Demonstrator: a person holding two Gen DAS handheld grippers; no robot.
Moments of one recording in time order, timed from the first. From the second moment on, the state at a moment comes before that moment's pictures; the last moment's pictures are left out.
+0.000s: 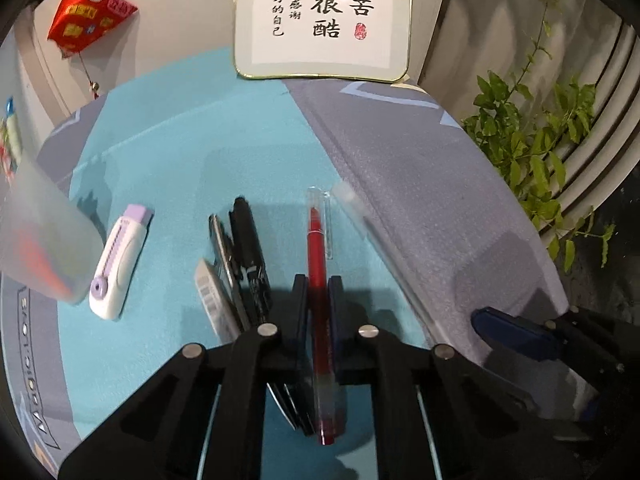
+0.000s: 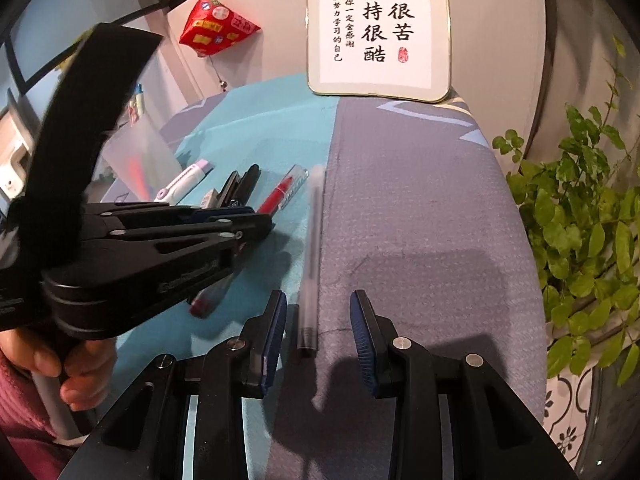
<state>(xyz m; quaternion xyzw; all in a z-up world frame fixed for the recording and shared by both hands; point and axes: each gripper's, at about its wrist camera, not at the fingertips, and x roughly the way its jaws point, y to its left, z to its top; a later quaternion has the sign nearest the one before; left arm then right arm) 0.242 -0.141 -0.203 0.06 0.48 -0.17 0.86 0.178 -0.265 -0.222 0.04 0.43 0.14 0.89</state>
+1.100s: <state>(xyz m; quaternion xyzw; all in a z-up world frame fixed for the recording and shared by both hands) 0.185 -0.124 -0.211 0.10 0.48 -0.22 0.84 0.192 -0.247 -0.211 -0.01 0.45 0.17 0.87</state>
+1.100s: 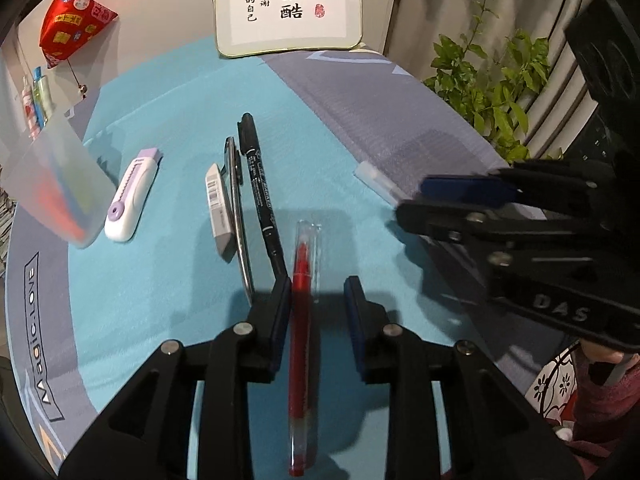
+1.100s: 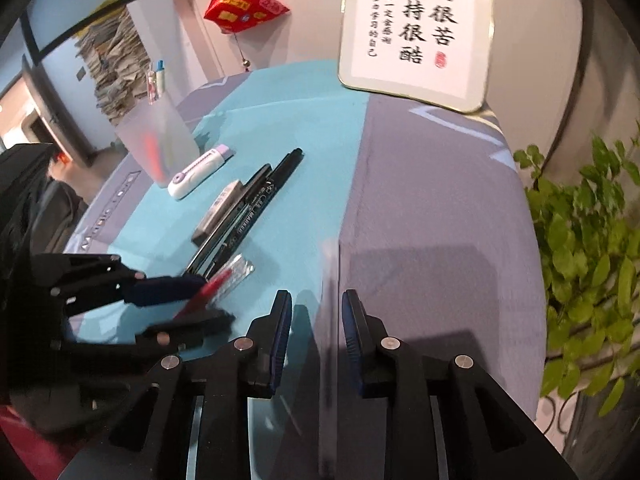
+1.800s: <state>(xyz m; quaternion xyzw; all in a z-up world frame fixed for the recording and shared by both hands) 0.172 -0.121 -0.196 0.10 0.45 -0.24 0.85 0.187 -0.246 -0.194 -0.01 0.44 0.14 0.89</state>
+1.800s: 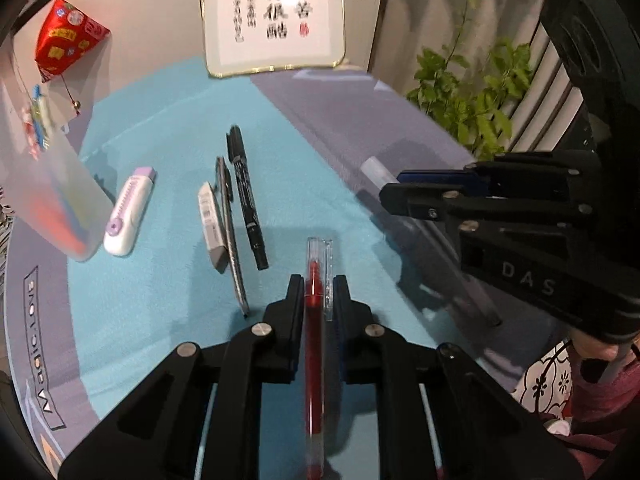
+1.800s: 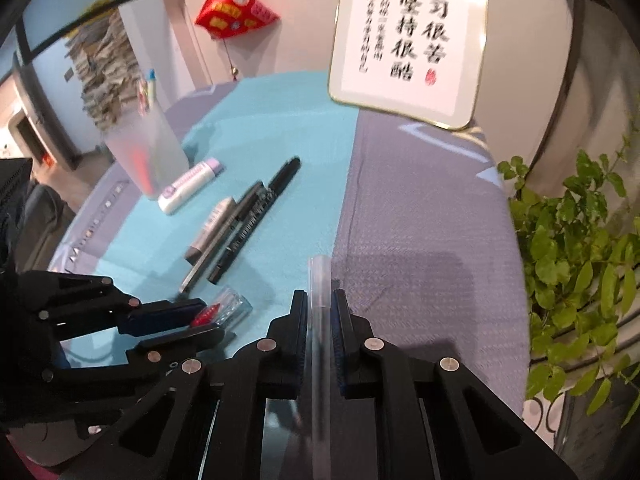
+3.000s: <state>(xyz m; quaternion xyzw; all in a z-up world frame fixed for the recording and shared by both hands) 0.184 0.018 -0.044 -0.02 0.24 -0.10 0.96 0.152 -0.201 -0.128 -0.01 0.37 0.14 0.92</state>
